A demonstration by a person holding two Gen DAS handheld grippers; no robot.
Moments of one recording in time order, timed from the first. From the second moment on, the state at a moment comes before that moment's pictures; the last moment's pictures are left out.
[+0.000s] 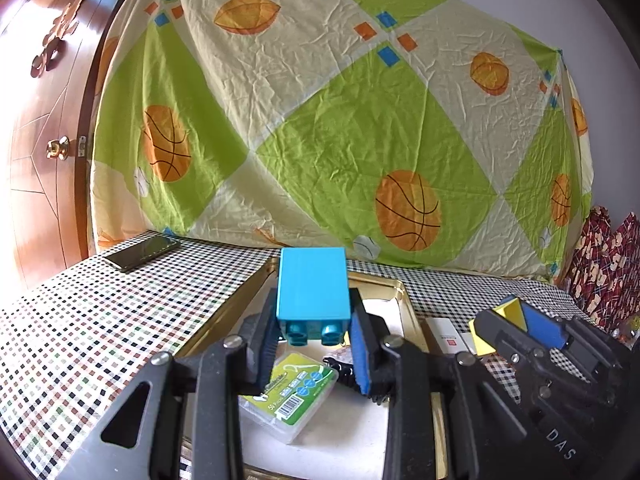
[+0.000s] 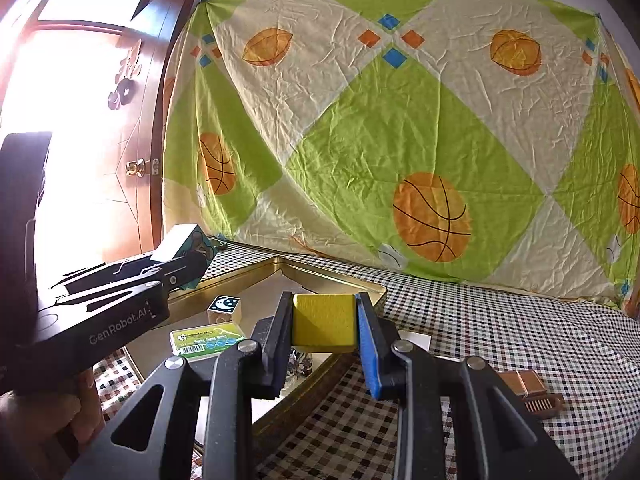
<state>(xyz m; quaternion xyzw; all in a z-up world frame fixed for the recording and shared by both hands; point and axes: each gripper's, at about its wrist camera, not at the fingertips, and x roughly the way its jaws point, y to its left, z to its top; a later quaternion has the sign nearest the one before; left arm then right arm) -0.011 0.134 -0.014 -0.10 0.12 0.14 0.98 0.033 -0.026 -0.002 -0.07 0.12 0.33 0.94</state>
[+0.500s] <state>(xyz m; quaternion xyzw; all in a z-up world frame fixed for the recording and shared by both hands) -0.011 0.149 -0.015 -0.11 0.13 0.14 0.97 0.035 -0.018 -0.003 -0.07 0.13 0.34 0.93</state>
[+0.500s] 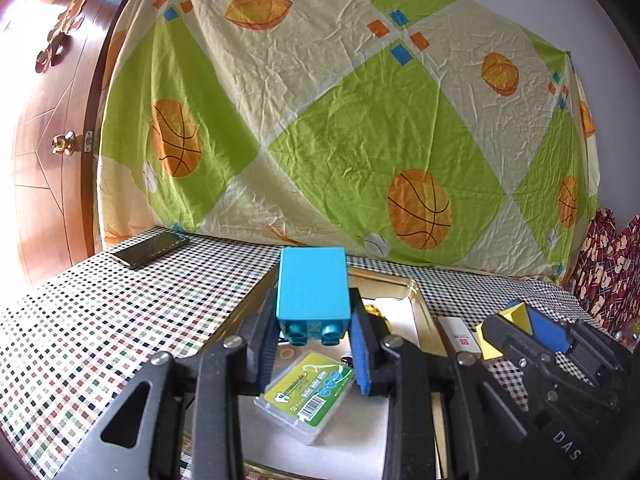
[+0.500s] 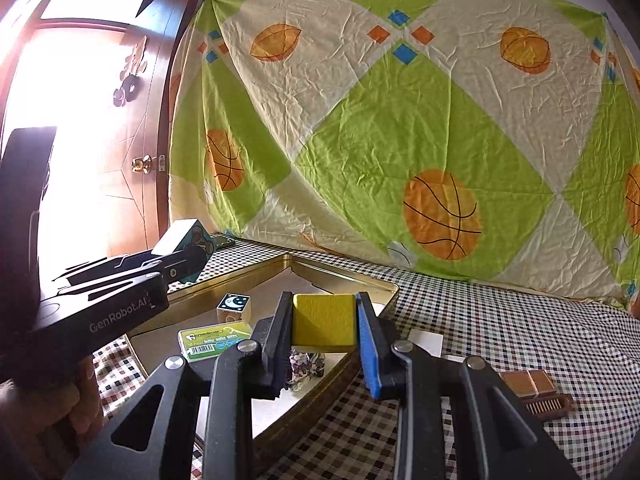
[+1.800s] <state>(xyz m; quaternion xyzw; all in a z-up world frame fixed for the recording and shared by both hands) 0.103 0.179 -0.030 -0.06 0.39 0.07 0.92 0.128 0.055 -0.028 -0.13 0.26 0.35 0.89</state>
